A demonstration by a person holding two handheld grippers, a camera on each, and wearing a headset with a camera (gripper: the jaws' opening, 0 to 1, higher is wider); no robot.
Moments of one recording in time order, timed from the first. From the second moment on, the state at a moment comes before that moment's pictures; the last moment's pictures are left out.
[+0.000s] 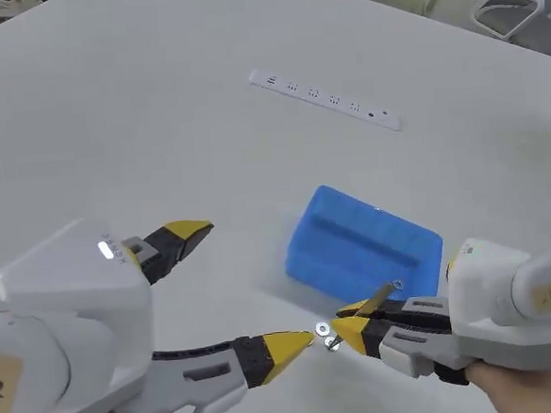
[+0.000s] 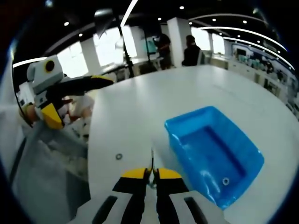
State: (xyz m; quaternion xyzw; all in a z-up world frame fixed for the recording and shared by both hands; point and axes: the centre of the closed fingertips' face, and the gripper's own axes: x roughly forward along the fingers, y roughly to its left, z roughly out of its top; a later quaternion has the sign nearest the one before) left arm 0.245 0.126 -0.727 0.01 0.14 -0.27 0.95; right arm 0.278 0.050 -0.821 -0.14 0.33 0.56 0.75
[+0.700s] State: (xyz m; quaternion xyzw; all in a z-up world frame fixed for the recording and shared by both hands) left arm 0.244 0.125 -0.728 0.02 0.14 -0.27 0.95; right arm 0.269 0.054 -0.820 -0.20 0.27 0.58 0.74
